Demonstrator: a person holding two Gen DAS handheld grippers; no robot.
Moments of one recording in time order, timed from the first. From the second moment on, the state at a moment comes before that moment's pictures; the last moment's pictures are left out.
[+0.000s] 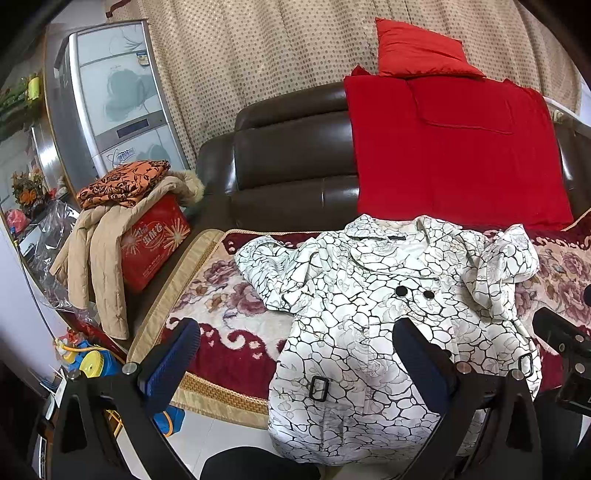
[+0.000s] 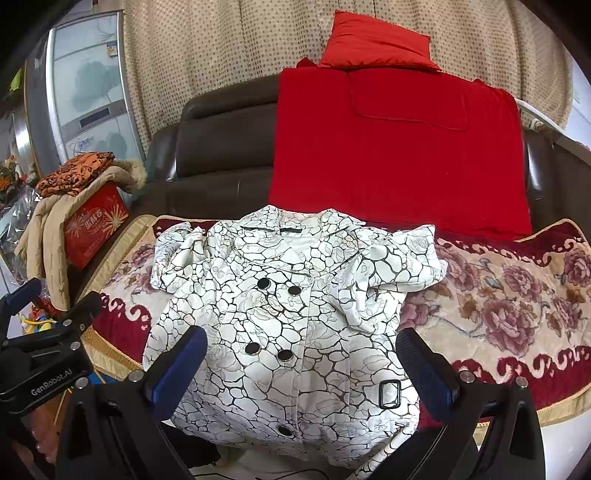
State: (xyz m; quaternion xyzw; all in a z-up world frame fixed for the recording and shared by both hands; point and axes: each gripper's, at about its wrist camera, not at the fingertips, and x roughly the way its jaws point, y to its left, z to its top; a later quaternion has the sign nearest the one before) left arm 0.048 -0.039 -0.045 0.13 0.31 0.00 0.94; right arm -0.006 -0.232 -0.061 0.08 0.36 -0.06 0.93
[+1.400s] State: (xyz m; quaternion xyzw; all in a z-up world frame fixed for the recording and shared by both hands) left arm 0.166 -0.068 -0.159 0.14 0.39 -0.03 0.91; right arm 0.048 -0.355 -0.124 0.18 0.38 -0.12 0.90
